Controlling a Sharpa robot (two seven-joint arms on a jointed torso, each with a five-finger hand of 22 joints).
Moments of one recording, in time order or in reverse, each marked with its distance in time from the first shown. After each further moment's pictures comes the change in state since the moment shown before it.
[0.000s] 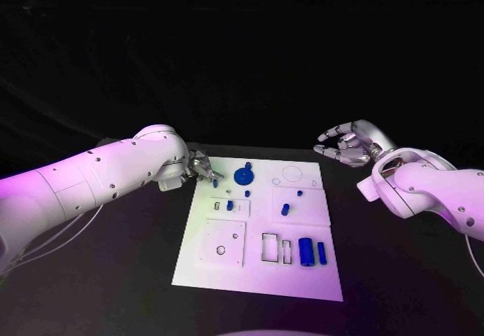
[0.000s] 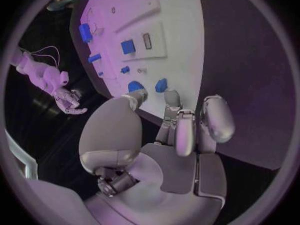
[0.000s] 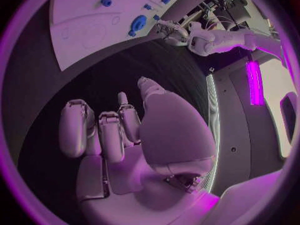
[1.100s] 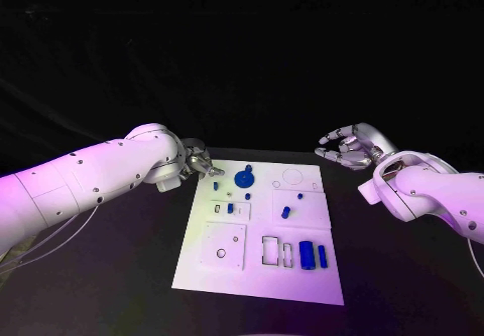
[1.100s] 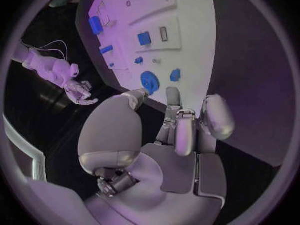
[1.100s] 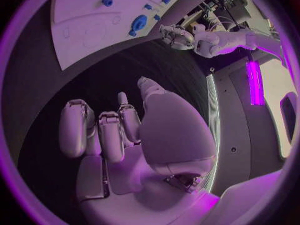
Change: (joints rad) left arm 0.002 -0.073 0.037 0.117 0.012 -0.083 0.000; left_hand 0.026 -0.026 0.050 0.000 0.000 -0.082 0.029 -0.033 0.014 -0.056 0.020 -0.053 -0.049 -0.001 0.001 0.000 0.000 0.000 -0.009 0.002 -0.019 -0.035; right arm 0.001 -0.005 0.000 0.002 0.000 0.000 0.000; right_hand 0.000 0.000 0.000 0.000 0.000 0.000 0.000 0.000 0.000 0.000 0.000 0.000 0.000 0.000 0.000 0.000 0.000 0.000 0.000 0.000 0.000 -0.001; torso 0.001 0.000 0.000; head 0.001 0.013
